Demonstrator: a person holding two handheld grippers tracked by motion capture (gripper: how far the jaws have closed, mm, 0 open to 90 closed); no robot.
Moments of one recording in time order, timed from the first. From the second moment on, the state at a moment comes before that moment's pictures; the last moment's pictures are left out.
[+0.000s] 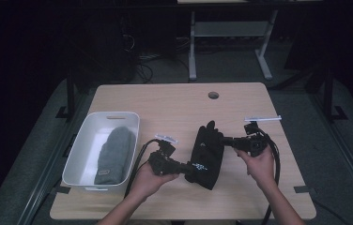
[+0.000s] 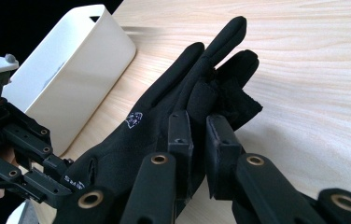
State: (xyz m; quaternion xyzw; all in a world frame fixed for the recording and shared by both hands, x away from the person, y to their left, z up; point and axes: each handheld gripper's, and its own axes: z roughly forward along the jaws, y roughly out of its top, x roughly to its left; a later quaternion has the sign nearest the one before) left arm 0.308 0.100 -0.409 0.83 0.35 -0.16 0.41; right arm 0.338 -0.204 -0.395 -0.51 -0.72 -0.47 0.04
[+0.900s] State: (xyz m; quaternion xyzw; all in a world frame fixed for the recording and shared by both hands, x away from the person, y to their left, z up) left arm 0.310 0.147 -0.369 0.82 0.36 -0.11 0.43; right arm 0.363 -0.163 -0.361 -0.48 -0.72 -0.49 0.05
